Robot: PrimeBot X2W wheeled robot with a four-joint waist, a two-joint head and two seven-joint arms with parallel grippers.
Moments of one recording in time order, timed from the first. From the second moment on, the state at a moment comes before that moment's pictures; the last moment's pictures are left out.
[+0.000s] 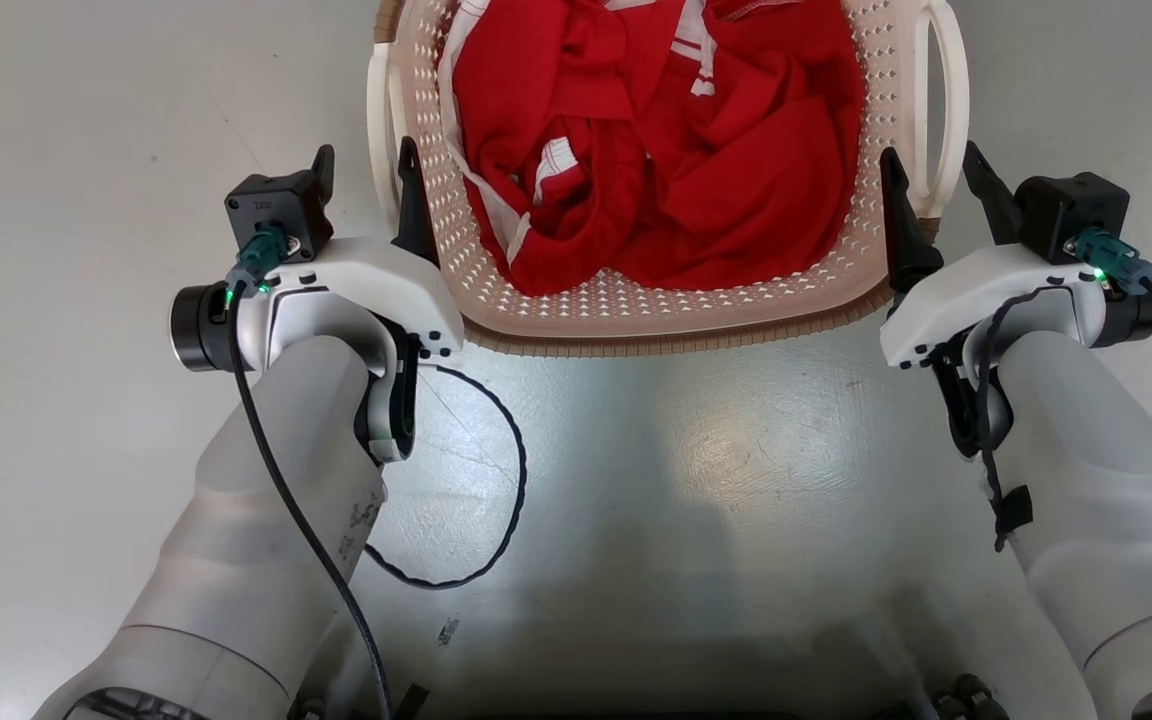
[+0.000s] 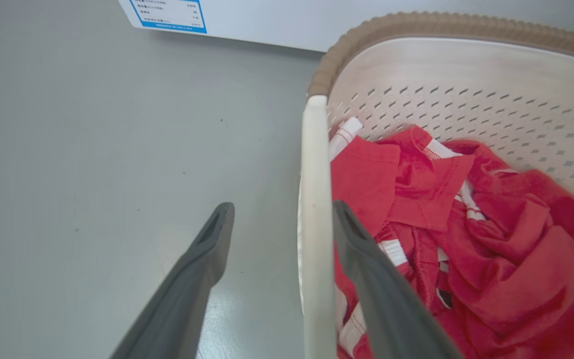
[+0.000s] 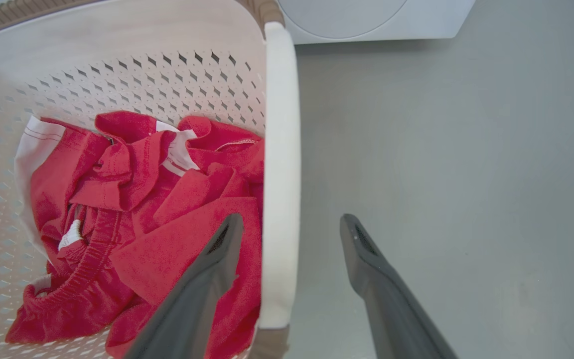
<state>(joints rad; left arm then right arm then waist) -0.92 0.02 -0.56 0.82 -0.68 0.17 -0.26 -0.92 -0.07 0.19 0.95 0.30 0.13 -0.25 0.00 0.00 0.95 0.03</state>
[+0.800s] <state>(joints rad) -0.91 0.02 -0.55 0.77 -0.68 0.17 -0.26 -0.89 -0.07 0.24 0.87 0.38 0.13 -0.25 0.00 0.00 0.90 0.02</state>
